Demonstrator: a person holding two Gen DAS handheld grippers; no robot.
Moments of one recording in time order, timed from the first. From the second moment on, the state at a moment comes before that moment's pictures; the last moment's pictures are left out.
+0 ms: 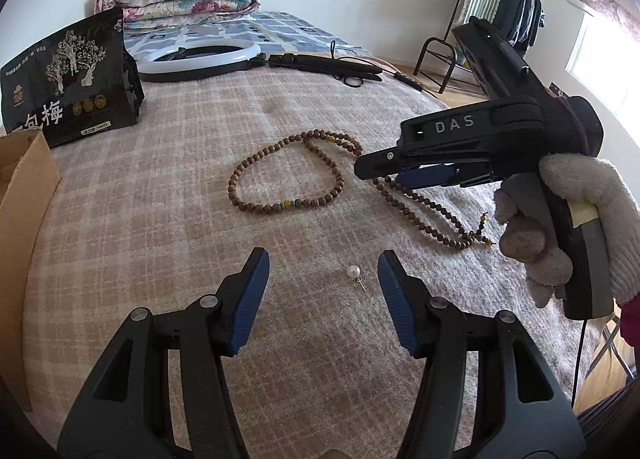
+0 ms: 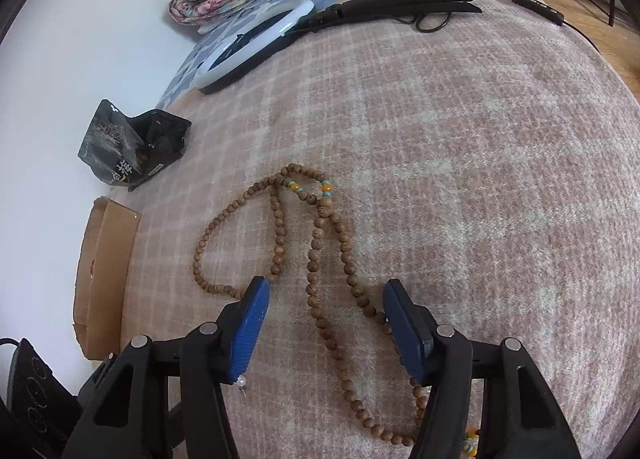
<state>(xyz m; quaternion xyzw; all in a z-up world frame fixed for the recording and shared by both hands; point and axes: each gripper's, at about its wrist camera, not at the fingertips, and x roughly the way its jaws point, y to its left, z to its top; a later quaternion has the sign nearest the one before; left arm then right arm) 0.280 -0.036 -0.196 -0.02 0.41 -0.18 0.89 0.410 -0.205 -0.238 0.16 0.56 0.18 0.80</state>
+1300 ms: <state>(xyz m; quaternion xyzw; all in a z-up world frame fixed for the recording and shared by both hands) 0.266 0.015 -0.189 -0.03 0.39 -0.16 0.91 0.456 -0.104 -0.247 -0.06 0.56 0.15 0.81</state>
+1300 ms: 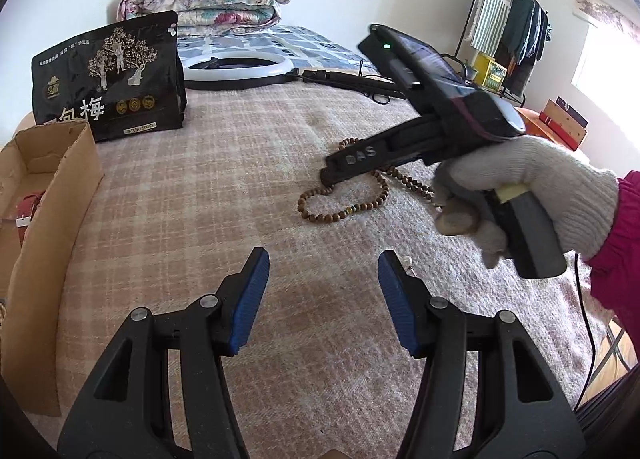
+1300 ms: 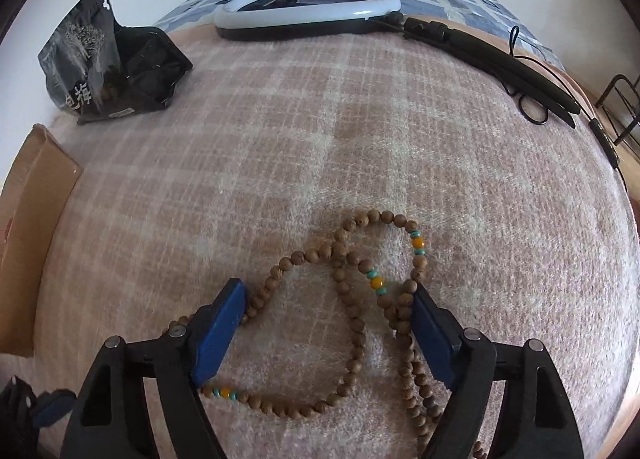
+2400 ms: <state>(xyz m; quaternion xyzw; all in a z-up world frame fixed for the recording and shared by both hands) 0.266 0.039 -0.181 -0.04 0.37 -0.14 0.92 0.476 -0.053 -0.255 -0.07 0.63 0.09 0.77</state>
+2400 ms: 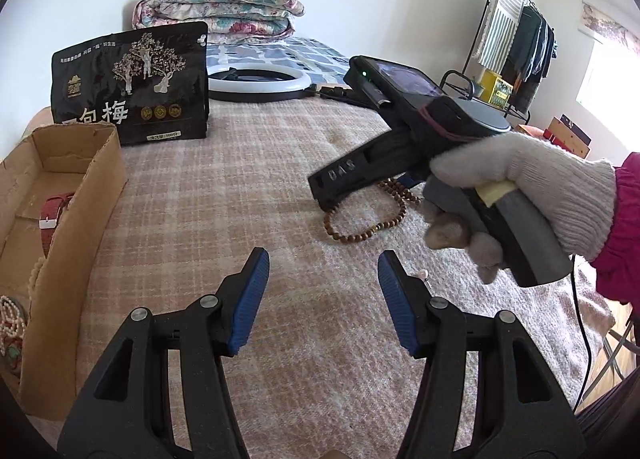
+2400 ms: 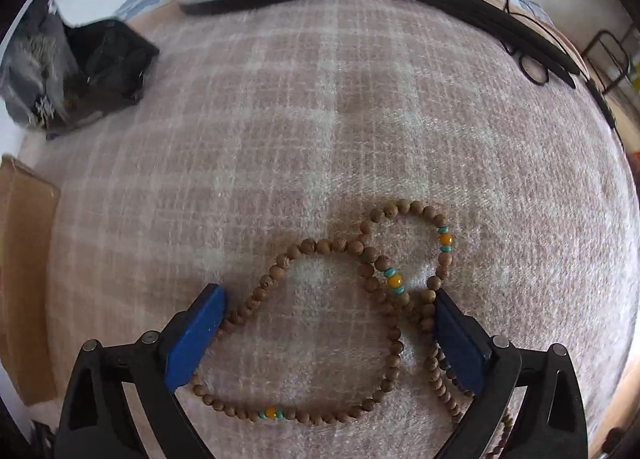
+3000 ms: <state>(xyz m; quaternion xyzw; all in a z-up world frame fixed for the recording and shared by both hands) 0.268 0.009 -0.182 -0.04 0.39 -0.17 0.91 0.449 -0.125 -0.244 -0.06 0.61 0.16 0.77</state>
